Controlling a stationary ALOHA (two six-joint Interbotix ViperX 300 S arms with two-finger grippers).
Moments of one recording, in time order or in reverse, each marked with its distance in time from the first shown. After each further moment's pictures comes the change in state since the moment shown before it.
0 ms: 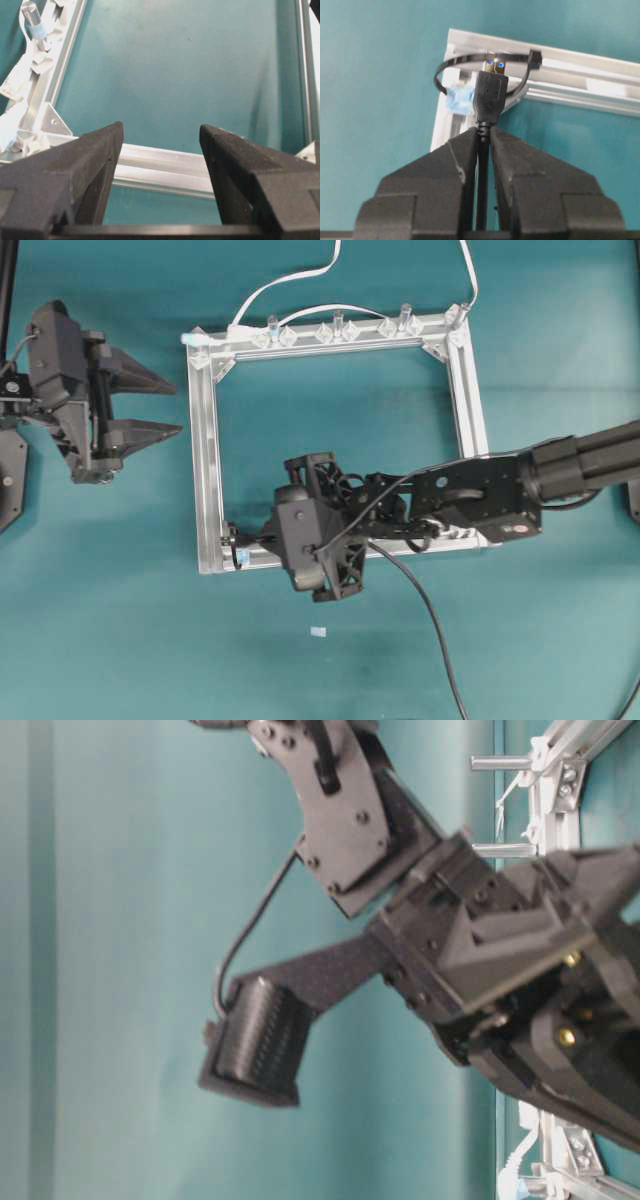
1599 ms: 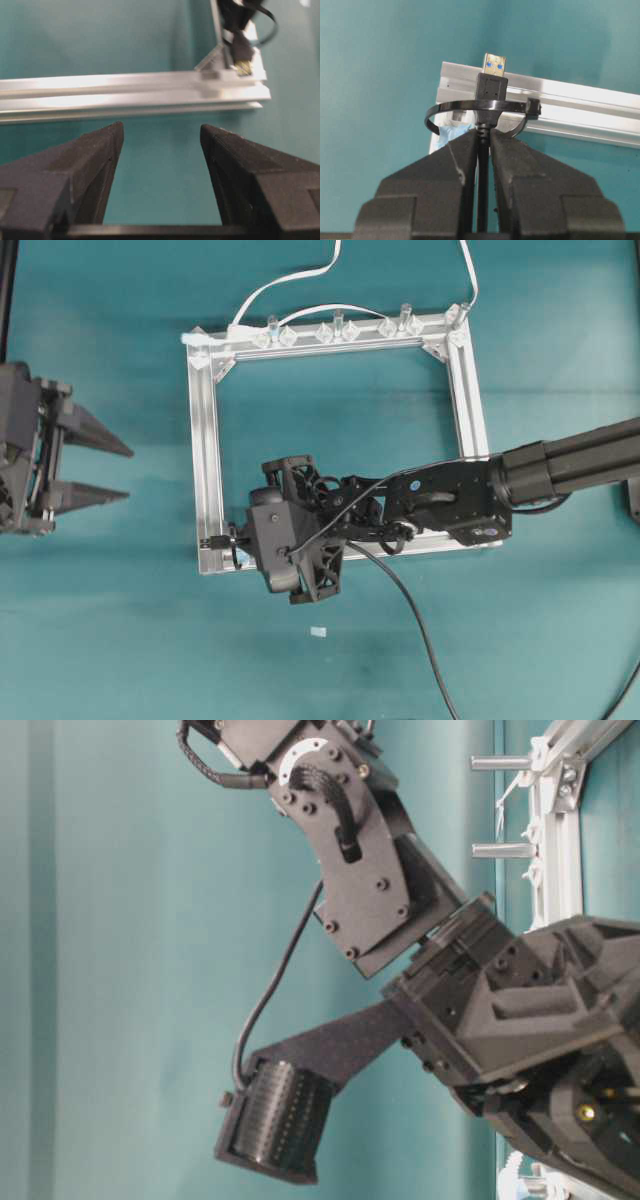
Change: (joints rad) left arm -0.233 -0.239 0.080 0.000 0.262 -0.020; right arm -0.005 0.063 -0.086 0.000 0.008 0.000
